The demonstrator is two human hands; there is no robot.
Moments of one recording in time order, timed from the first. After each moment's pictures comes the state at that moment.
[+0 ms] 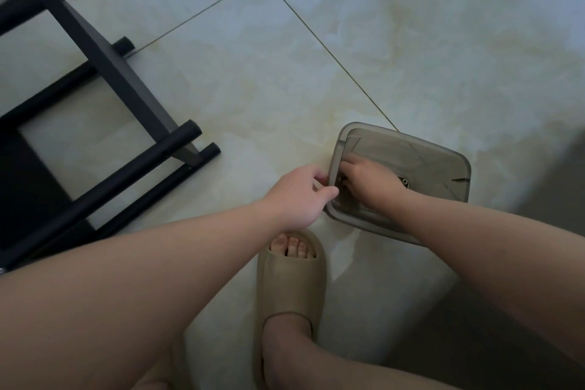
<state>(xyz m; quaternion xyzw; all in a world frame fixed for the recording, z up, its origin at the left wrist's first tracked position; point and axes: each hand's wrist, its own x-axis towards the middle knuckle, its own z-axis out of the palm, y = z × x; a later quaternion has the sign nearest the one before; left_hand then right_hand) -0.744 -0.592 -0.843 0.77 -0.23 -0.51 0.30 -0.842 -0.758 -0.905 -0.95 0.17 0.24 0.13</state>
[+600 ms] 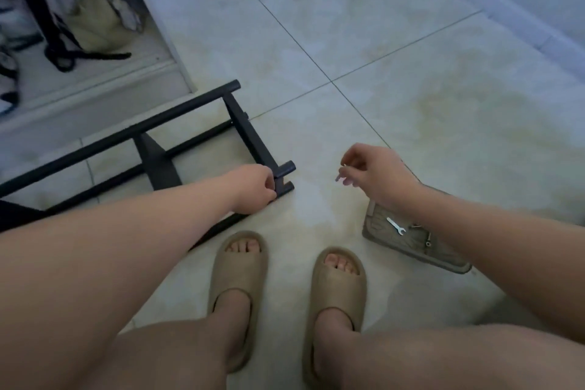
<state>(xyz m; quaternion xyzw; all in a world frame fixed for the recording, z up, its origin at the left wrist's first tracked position) -0.647 -0.438 -0.684 0.89 -0.28 -0.37 0.06 -0.771 -0.654 -0.697 -0.88 0.23 0.05 0.41</state>
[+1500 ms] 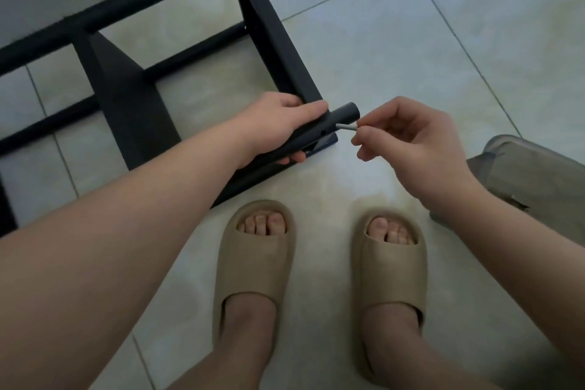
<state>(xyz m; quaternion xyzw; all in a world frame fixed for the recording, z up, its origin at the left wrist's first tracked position) -0.573 -0.441 -0.826 0.77 -0.07 -0.46 0.44 -0.714 -0.598 -0.800 -0.73 0.24 -0.03 0.65</state>
